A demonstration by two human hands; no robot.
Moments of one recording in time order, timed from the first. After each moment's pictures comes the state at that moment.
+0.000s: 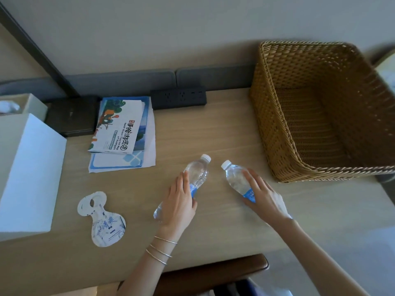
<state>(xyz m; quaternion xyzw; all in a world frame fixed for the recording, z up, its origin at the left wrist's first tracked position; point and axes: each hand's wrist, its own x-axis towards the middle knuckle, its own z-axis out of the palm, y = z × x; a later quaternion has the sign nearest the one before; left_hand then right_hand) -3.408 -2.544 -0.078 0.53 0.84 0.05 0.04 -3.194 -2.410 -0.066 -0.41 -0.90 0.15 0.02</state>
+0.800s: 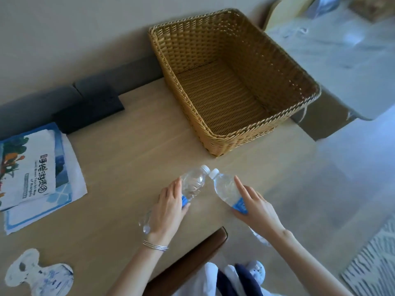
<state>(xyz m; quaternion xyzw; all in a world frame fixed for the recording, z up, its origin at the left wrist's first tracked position) -3.317 -2.503 -0.075 0.70 0.70 0.07 0.10 -3.071 -2.480 -0.049 -0.59 -0.77 0.23 0.01</state>
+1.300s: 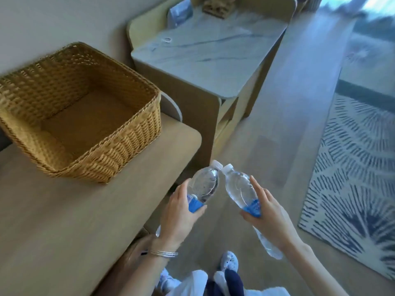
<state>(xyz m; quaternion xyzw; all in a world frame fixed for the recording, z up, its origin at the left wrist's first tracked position) -3.022 -2.507 -0.014 0.75 0.55 0.18 0.31 -2.805 -2.593 0.002 -0.78 -0.56 0.23 0.18</state>
